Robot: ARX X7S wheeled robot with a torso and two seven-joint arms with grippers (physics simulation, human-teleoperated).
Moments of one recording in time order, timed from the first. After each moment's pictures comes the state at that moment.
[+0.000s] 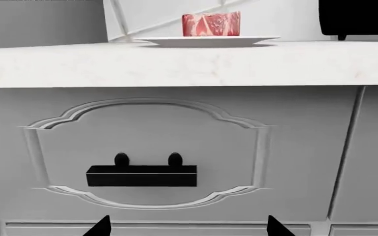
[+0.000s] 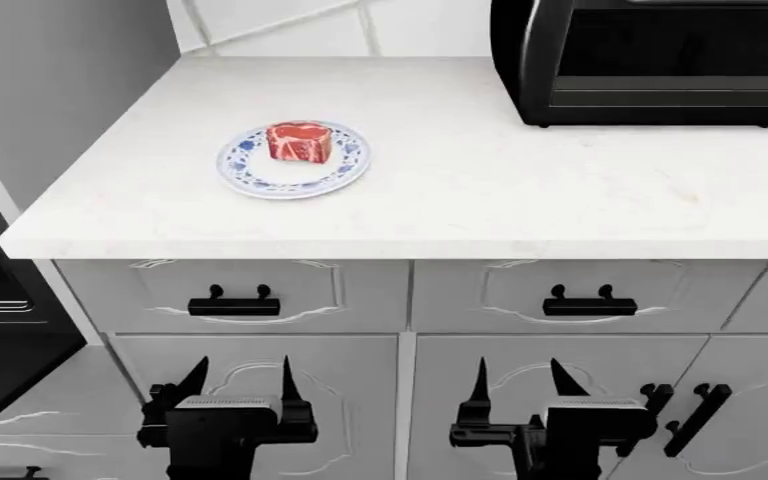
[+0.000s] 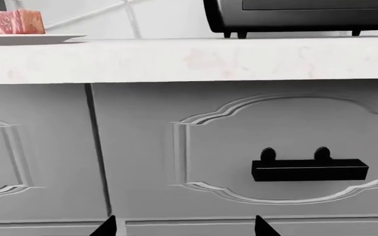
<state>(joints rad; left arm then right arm) -0.01 -0.05 0.06 -0.03 -0.04 0.03 -0.07 0.01 0.05 -0.05 0.03 0.06 -0.02 0.06</state>
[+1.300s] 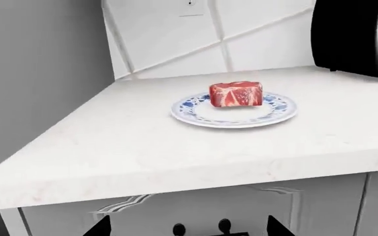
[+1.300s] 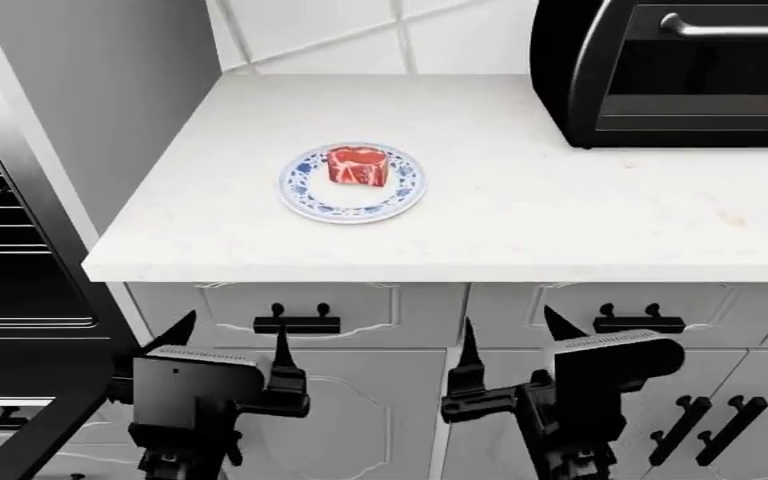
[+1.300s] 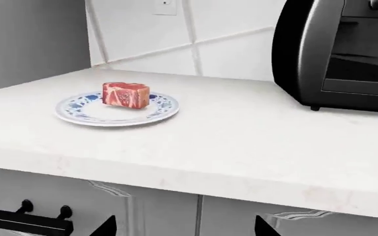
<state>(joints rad) -0.04 -0.20 0.12 0.52 -0.16 -0.52 -0.13 0.07 0.21 -0.16 -0.58 0.20 0.60 0.13</state>
